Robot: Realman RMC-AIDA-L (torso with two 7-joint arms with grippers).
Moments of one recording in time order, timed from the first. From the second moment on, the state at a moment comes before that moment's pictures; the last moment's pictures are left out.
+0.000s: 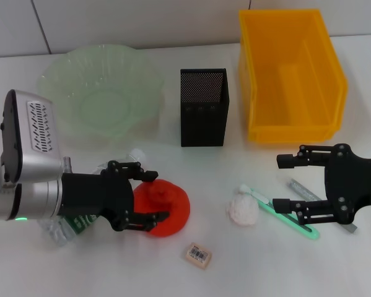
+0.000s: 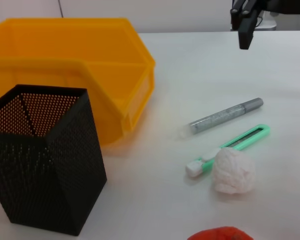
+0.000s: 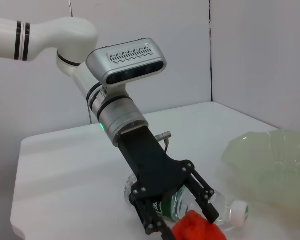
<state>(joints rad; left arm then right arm) -0.42 -2.07 1.40 0.91 1.85 1.25 -1.33 0.19 2.08 -0.94 -1.14 -1.82 -1.74 1.41</state>
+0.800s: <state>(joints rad) -0.41 -2.07 1.40 0.94 1.86 1.29 -1.34 0.19 2.08 -0.94 -1.13 -1.82 -1.74 1.41</state>
